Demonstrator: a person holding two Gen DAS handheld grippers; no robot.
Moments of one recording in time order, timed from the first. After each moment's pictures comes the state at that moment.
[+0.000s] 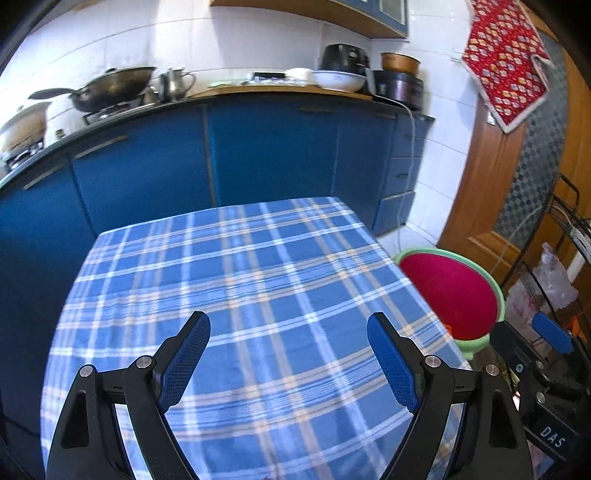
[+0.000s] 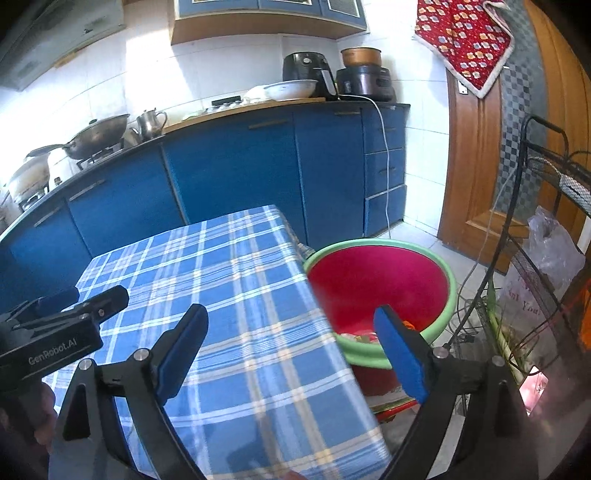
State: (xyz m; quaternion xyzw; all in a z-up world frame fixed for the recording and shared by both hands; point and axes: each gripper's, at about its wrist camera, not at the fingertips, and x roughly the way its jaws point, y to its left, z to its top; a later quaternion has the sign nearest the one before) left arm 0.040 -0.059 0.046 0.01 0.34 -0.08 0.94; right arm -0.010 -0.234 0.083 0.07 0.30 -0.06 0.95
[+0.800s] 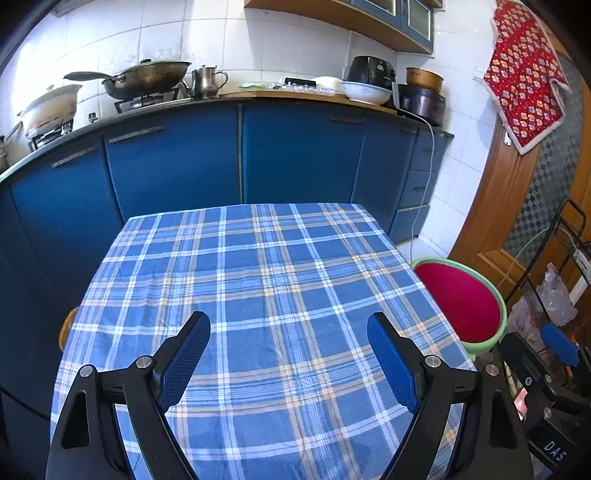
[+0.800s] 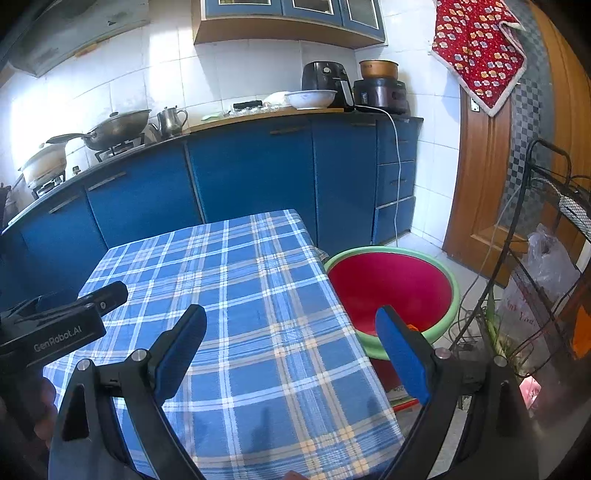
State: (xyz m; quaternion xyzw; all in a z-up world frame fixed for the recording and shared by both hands) left arm 0.016 -0.024 0.053 -0.02 0.33 -0.05 0.94; right arm -0.031 -0.202 0.100 0.04 0.29 -0.04 0.95
